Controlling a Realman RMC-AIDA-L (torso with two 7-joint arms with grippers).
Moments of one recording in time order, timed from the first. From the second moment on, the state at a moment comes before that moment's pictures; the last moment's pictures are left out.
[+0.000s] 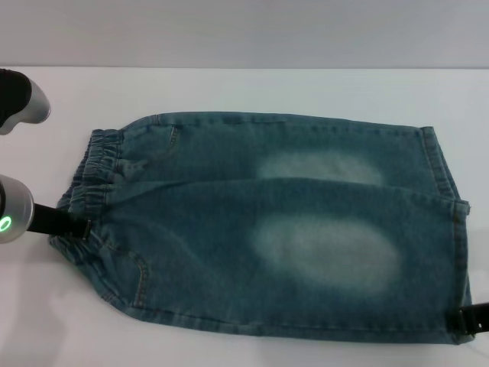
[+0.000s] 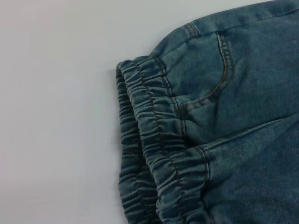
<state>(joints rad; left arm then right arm) -0.20 -2.06 -1.51 -1.73 2.84 -1.38 0.03 -0.07 2.07 1.39 1.91 -2.77 1.47 0.06</state>
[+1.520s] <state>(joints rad) -0.17 -2.06 -1.54 -1.75 2.83 -1.31 0.03 -0.03 2.07 1.39 2.02 -2.91 1.49 0.07</state>
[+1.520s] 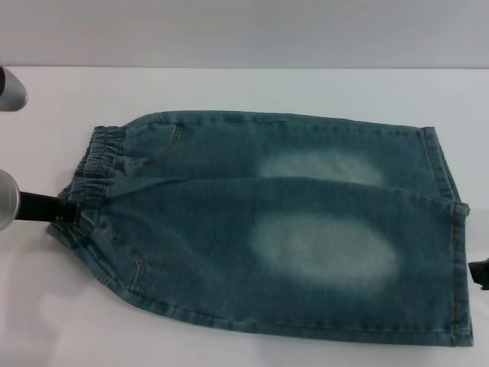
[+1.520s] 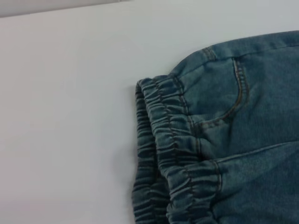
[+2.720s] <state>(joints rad) -0.18 -2.06 -1.54 -1.75 2.83 -1.33 0.03 -0.05 2.08 1.31 1.96 -2.90 1.51 0.13</state>
